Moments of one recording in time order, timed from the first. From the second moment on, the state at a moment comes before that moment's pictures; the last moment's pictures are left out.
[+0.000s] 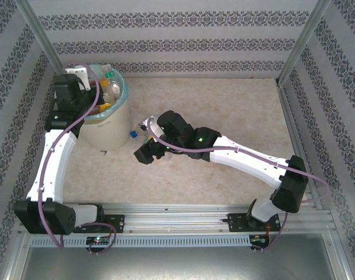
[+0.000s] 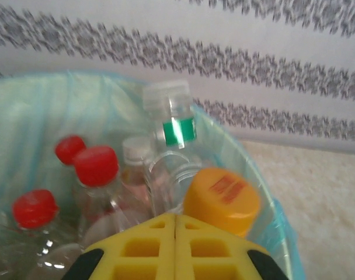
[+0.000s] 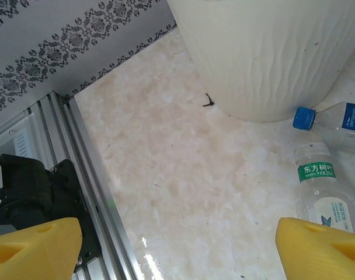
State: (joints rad) left arm 0.03 1.27 1.35 -0.49 0.12 -0.20; right arm 1.01 1.56 1.43 -0.49 -0.21 0.24
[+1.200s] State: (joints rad) left arm 0.03 0.99 1.24 -0.44 0.31 -0.09; right arm 0.92 1.94 1.51 -0.67 -0.03 0.16
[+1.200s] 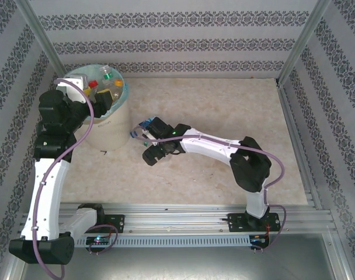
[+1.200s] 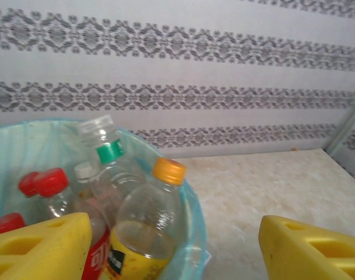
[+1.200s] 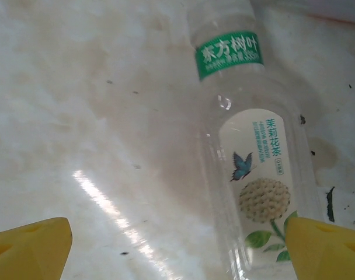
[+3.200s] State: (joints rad) left arm -0.03 1.30 1.34 -0.20 1.02 -0.41; right arm 0.92 1.36 1.30 -0.37 0.17 0.07
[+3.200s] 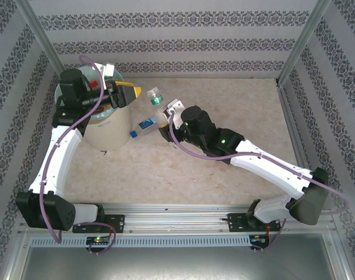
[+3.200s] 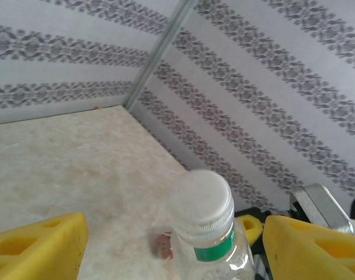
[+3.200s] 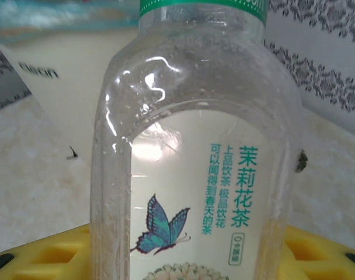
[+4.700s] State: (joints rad) left arm -0.05 1.14 1.68 -0.46 0.35 -0.21; right arm 0.97 1.38 1.36 -0.30 0.13 0.04
